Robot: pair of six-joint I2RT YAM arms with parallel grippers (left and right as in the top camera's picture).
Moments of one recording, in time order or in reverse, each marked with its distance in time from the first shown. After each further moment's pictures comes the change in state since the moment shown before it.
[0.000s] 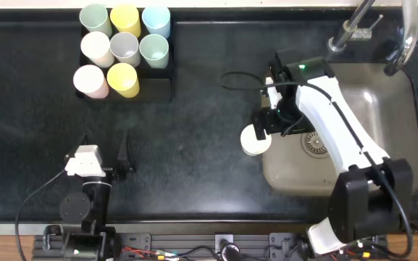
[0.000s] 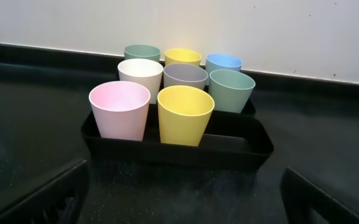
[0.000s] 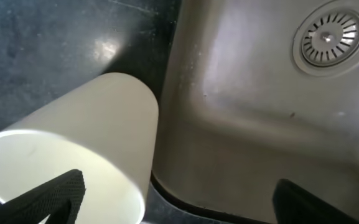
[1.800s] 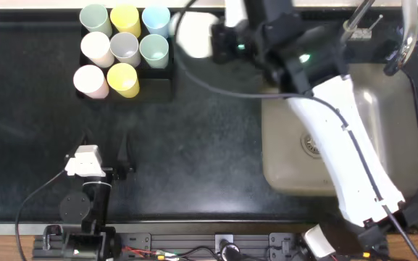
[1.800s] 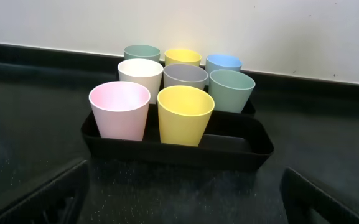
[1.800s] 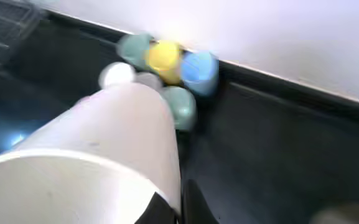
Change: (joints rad) left arm 0.000 0.000 0.000 0.000 0.000 0.000; right arm 0.268 -0.012 0.684 0.314 -0.090 0.175
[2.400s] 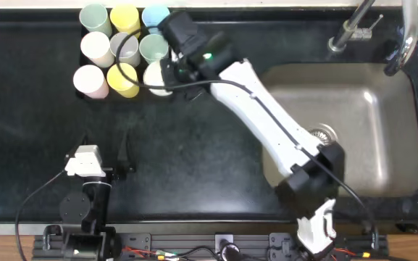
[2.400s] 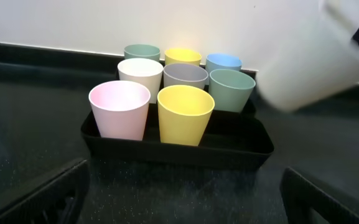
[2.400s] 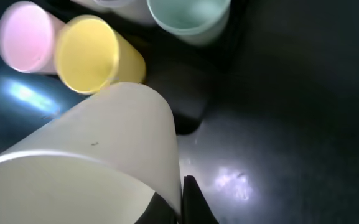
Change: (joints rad) left arm 0.000 0.000 0.000 0.000 0.000 0.000; right arm 0.173 0.320 0.000 -0.083 0.087 0.214
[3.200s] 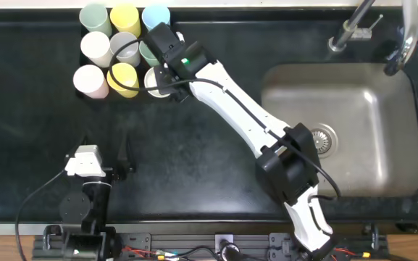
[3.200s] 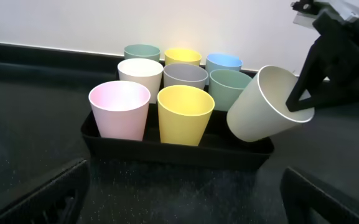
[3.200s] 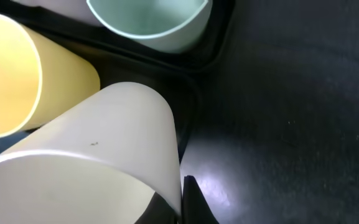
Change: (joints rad) left arm 0.000 0.000 0.000 0.000 0.000 0.000; right arm 0.024 0.145 0.000 0.106 0.124 0.032
